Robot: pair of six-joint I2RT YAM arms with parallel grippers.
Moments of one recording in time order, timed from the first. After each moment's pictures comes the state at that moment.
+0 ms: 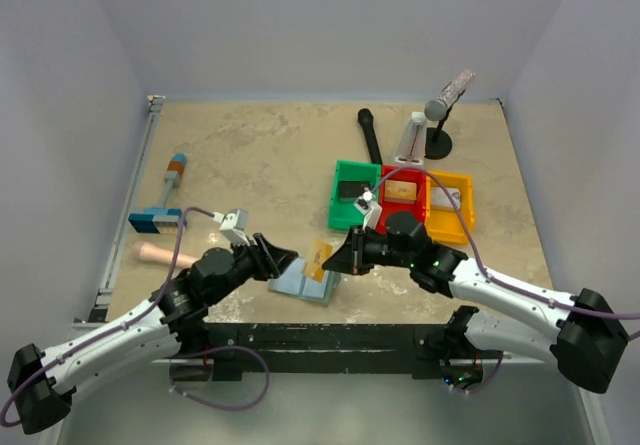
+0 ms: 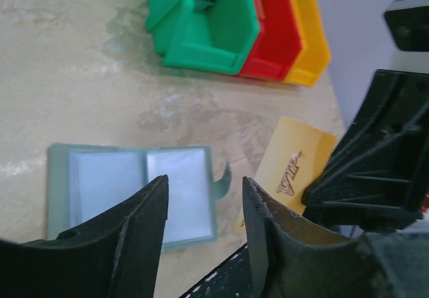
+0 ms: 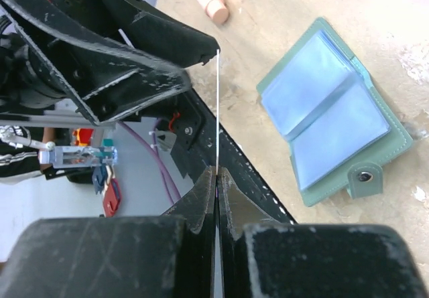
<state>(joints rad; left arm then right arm) -0.91 0.58 0.31 -0.08 -0.21 -0.88 0.86 1.04 0.54 0.07 -0.37 0.86</state>
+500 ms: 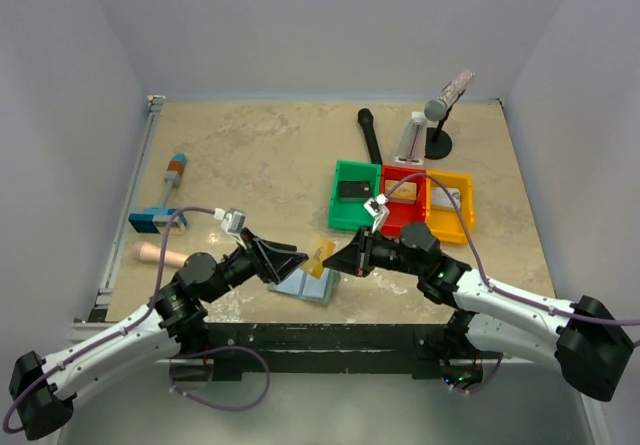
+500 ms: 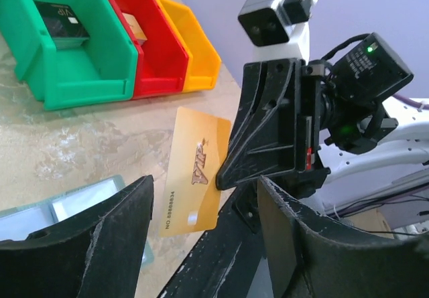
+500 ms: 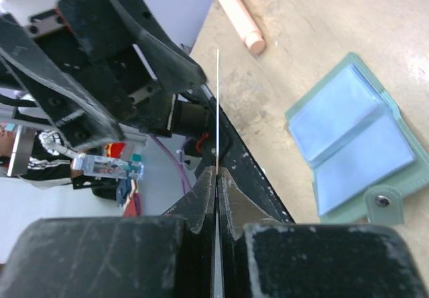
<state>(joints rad) -0.89 0.46 0.22 0.24 0.03 -0.80 0.85 0.96 0.38 0.37 -0.38 0.94</state>
